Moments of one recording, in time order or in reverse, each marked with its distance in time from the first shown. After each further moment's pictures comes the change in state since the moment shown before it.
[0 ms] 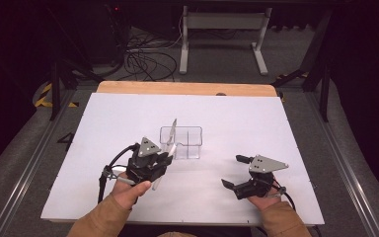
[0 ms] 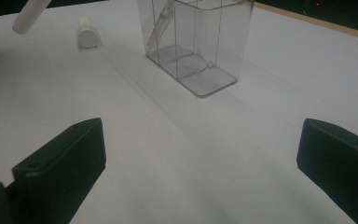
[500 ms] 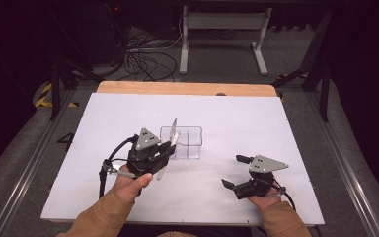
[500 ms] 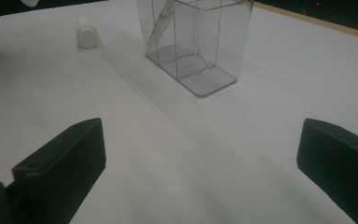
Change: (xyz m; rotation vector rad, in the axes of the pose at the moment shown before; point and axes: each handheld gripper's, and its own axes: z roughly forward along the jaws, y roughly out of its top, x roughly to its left) left arm -0.002 0.021 -0.006 -0.105 -0.008 -0.004; right arm 0.000 0.000 0.000 0.001 -0.001 0.000
